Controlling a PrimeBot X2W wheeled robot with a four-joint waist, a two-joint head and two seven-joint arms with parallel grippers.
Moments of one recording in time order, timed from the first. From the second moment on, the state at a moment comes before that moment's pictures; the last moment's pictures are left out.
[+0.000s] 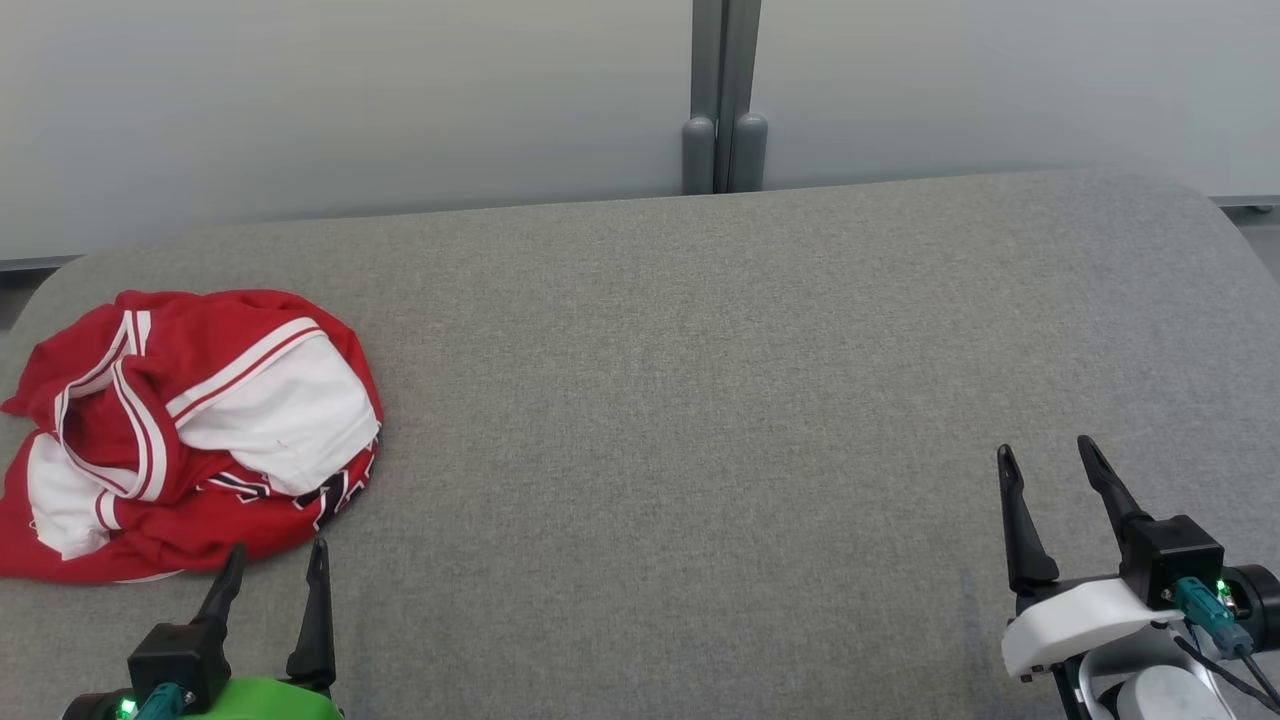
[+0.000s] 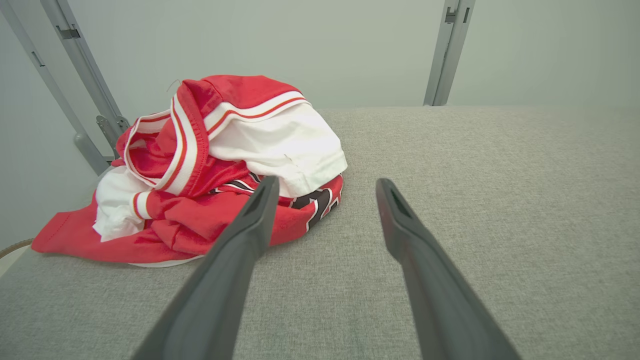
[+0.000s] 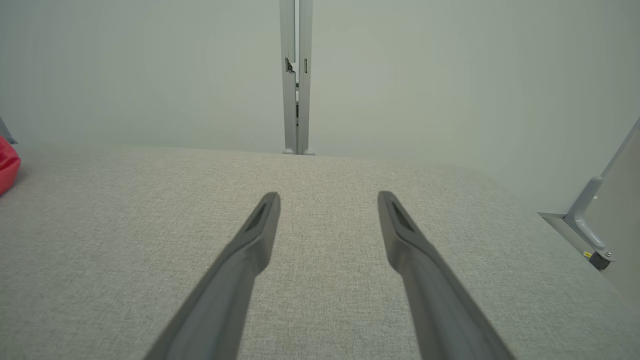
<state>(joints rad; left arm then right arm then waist) 0.08 0.06 0.01 0.22 -0.16 -0.07 -0.25 0.09 -0.14 0.14 0.11 0.09 -0.09 -0.25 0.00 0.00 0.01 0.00</state>
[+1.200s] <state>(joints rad) 0.09 0.05 0.06 0.27 -0.15 -0.09 -0.25 0.11 -0.09 0.19 0.11 0.07 0.02 -0.25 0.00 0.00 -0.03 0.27</state>
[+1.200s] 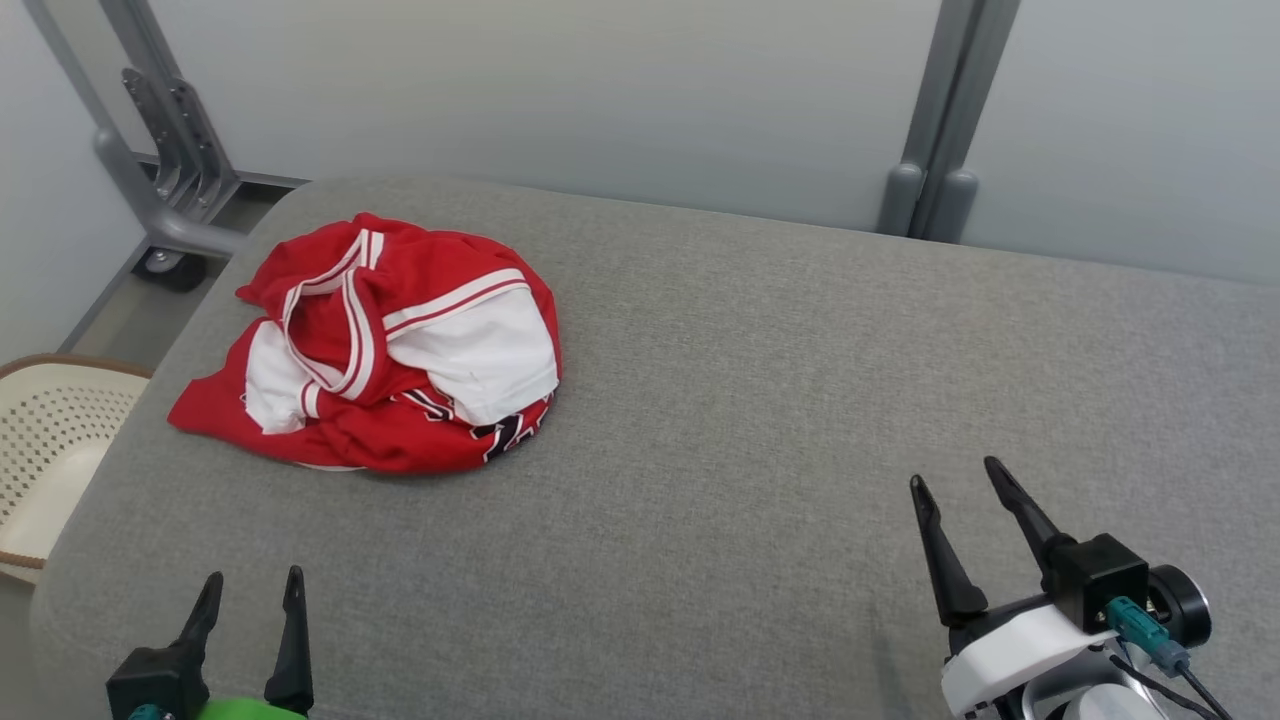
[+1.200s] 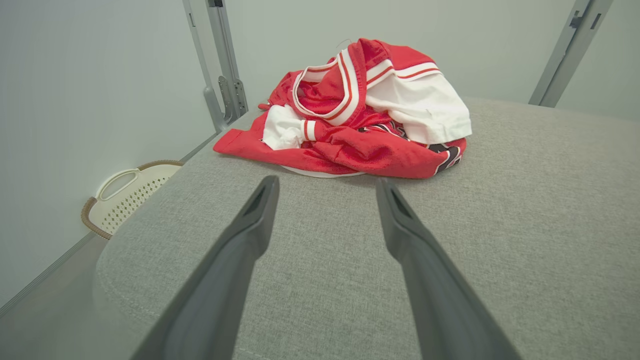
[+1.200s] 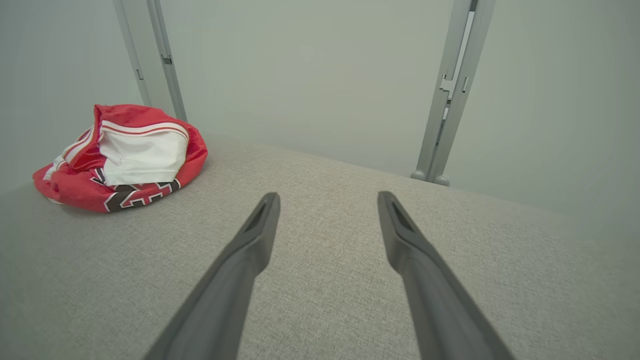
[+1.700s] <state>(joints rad) 0.04 0.05 0.13 0.26 -0.19 -0.08 -0.25 0.10 -0.08 0.23 0.10 0.04 0.04 -0.25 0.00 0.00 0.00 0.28</state>
